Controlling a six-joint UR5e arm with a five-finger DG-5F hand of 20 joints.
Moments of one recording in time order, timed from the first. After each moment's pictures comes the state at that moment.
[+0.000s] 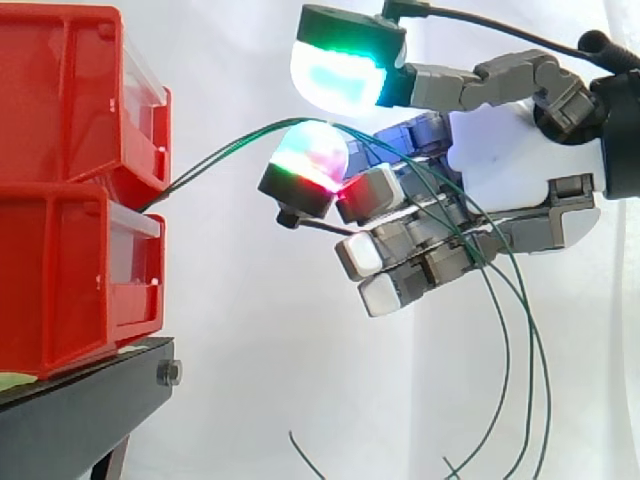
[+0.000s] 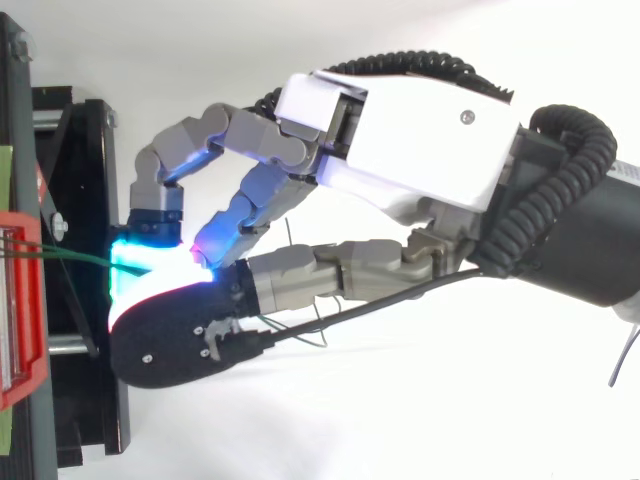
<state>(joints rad) 0.22 -2.29 -0.97 -3.11 -1.05 -0.12</state>
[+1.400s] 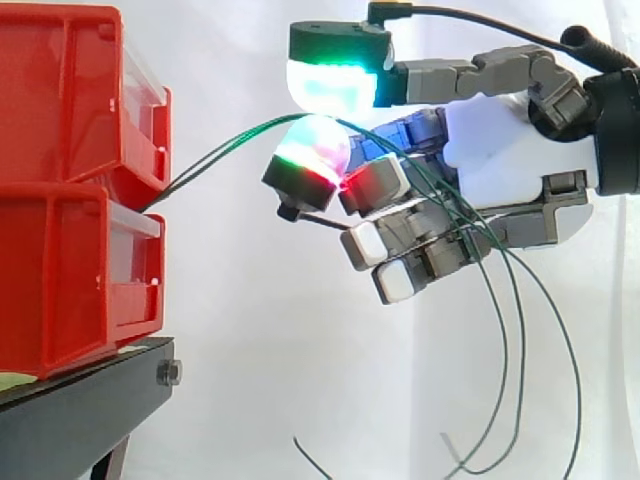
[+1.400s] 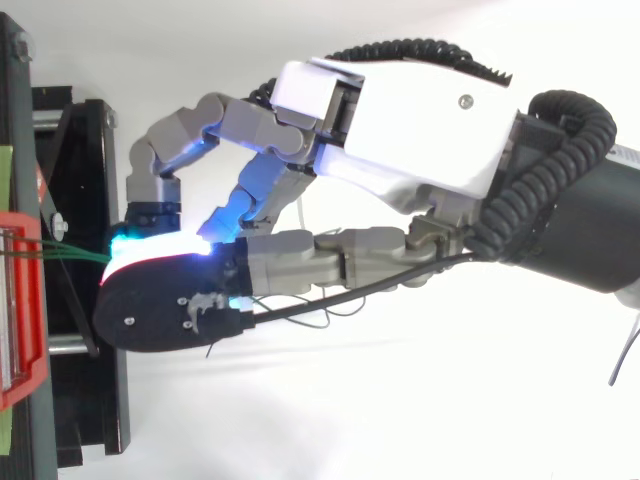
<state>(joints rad) 0.20 -2.29 -0.97 -3.11 -1.08 -0.12</state>
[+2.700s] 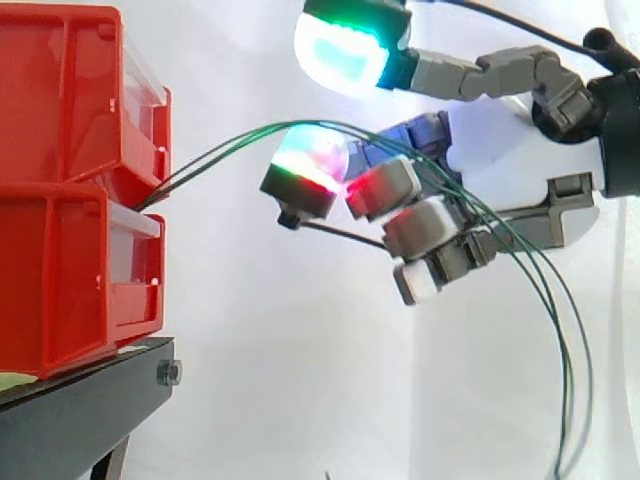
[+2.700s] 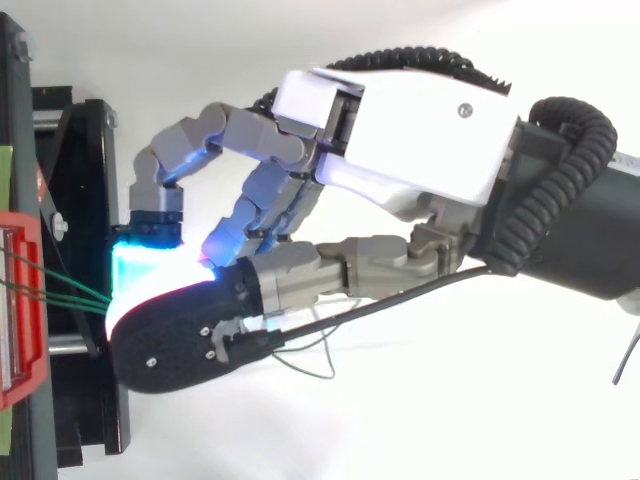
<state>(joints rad) 0.21 -2.29 -0.97 -3.13 -1.08 -0.11</state>
